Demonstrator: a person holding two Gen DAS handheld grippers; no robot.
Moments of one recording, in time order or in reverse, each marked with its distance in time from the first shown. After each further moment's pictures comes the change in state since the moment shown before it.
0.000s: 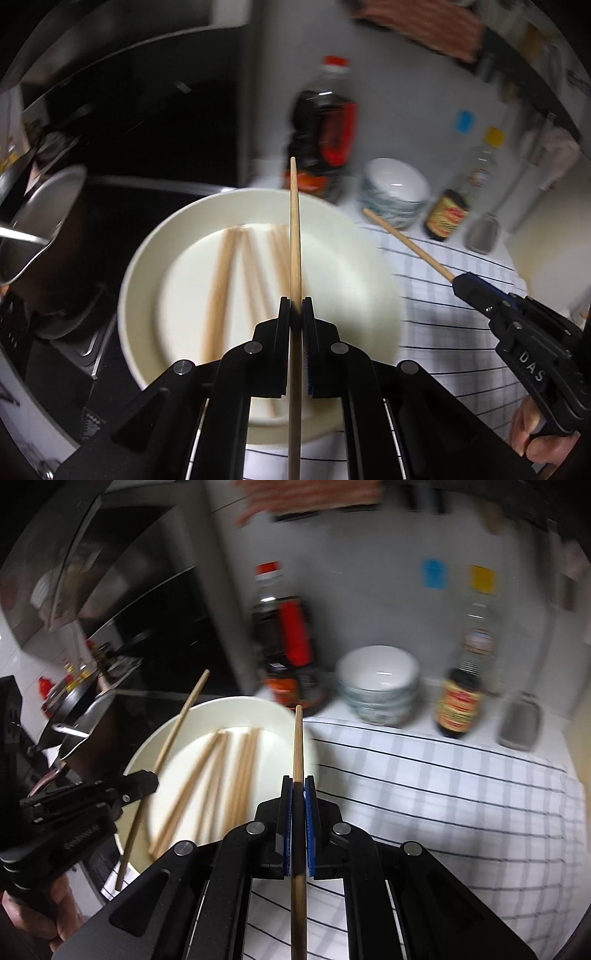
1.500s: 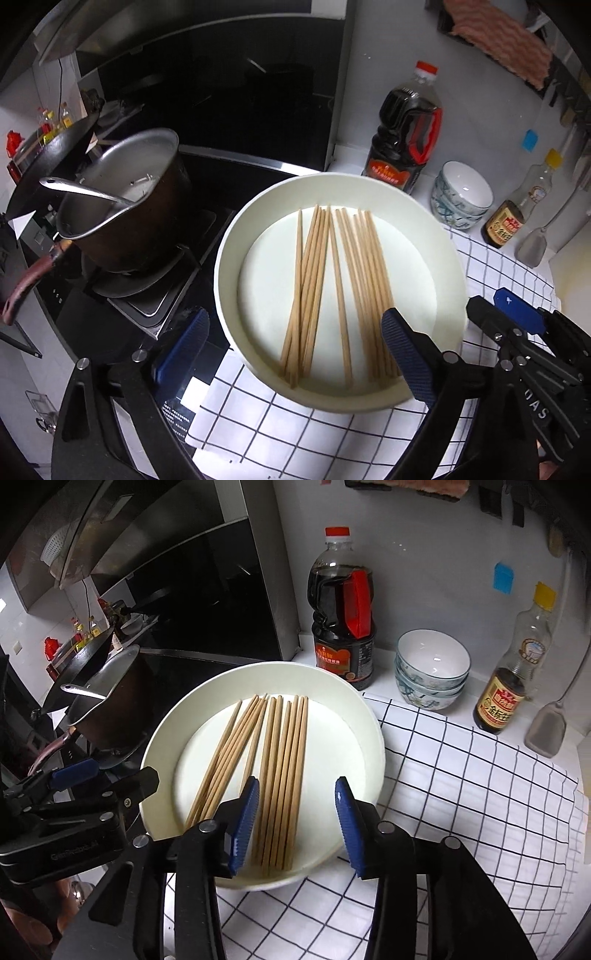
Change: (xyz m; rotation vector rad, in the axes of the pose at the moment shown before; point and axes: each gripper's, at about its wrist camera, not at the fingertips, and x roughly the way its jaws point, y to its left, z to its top) left arm -0.034 0.048 -0.009 -0.108 0.048 0.182; right arm -0.001 0.052 -0.002 -0.062 0.123 -0.020
